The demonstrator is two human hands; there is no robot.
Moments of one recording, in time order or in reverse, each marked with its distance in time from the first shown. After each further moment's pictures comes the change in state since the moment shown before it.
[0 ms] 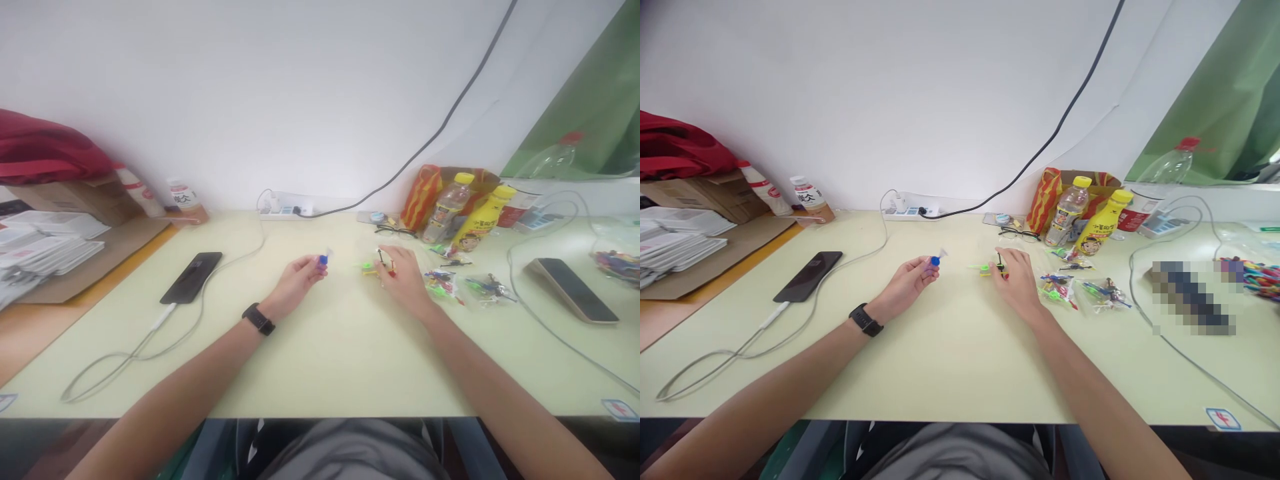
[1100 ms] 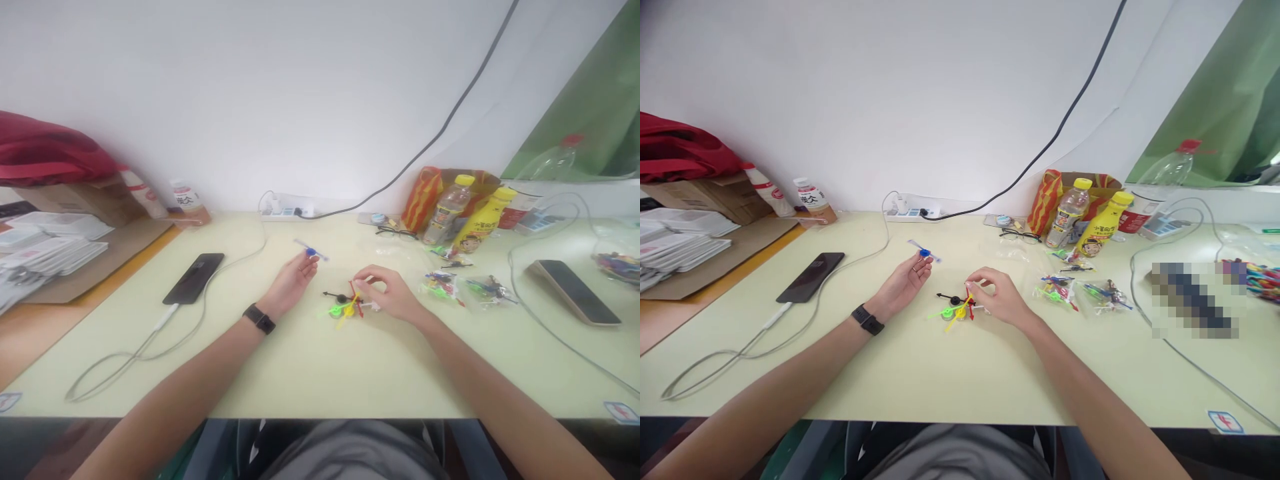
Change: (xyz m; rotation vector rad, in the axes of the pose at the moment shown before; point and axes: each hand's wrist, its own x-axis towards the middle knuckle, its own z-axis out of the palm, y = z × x) left_hand 0.009 0.005 -0.009 -0.275 0.189 -0.057; right_hand -0.008 -0.061 -0.016 0.536 -0.384 0.047
